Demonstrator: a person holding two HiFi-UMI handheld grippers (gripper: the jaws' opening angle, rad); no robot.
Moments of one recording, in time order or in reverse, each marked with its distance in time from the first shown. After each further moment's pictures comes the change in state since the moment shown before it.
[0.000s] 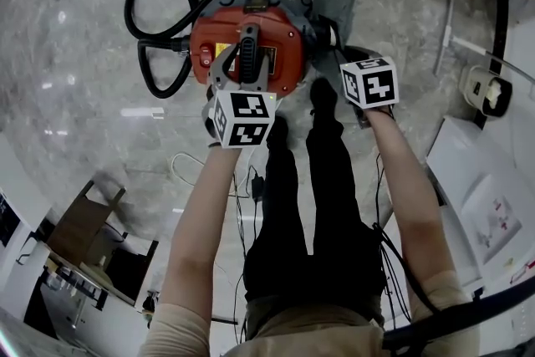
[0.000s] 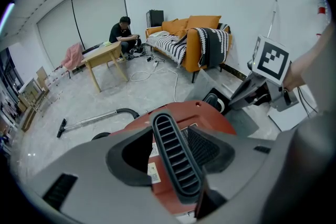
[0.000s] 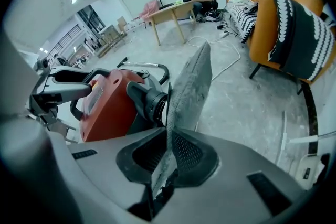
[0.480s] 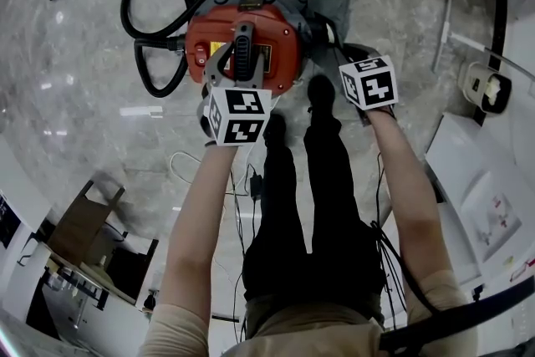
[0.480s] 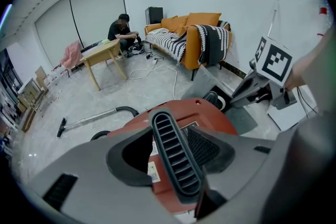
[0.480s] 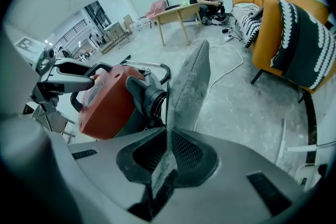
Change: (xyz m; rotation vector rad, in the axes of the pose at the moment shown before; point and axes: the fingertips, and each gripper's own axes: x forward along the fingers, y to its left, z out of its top) left arm 0.001 0.000 -0.002 0.006 0.030 -0.005; right arm -0.001 -0.006 -0.005 -0.074 -0.015 -0.003
